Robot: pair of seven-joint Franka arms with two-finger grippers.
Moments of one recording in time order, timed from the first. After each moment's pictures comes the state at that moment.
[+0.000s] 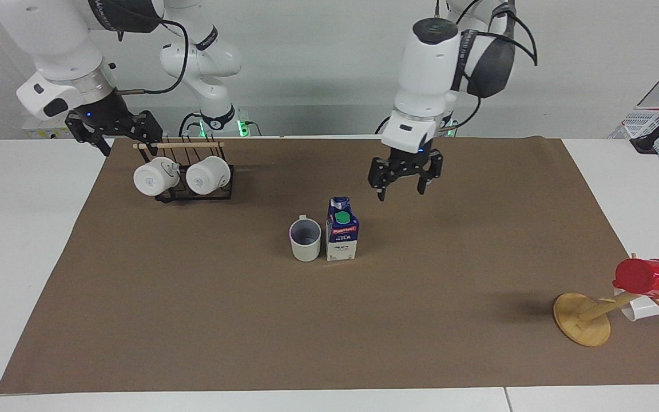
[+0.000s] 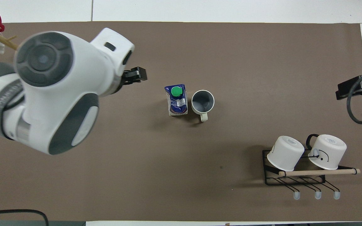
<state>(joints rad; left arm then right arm) -0.50 0.10 0.03 -1.65 0.05 1.92 -0.58 0.02 0.02 -0.03 -1.51 -0.03 1.45 -0.02</state>
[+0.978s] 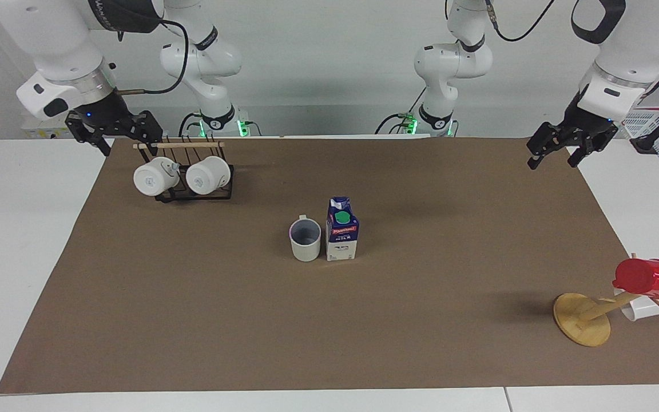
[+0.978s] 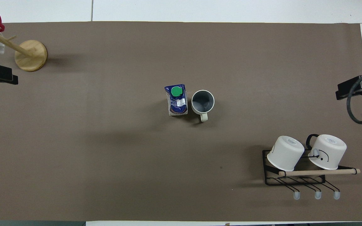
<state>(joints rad) -0.06 0.01 0.04 -1.53 -0.06 1.62 -0.02 0.02 0.02 -0.03 -1.51 -0.03 1.45 -0.02</state>
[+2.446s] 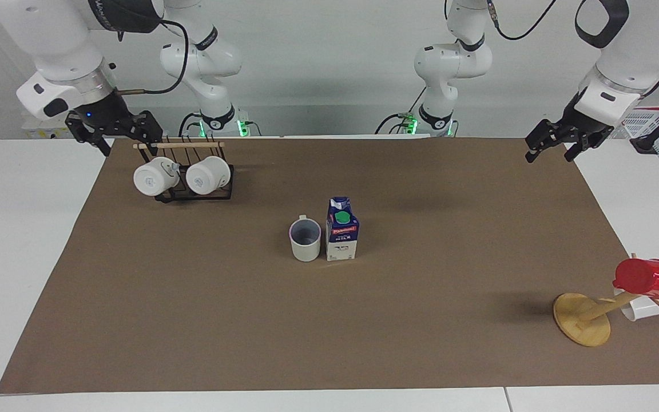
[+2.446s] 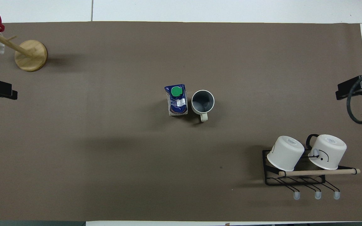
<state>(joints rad) -0.03 -0.02 0.04 -1.61 -0.04 1.58 0.03 0.02 0.02 -0.03 -1.51 -0.03 1.45 -0.02</state>
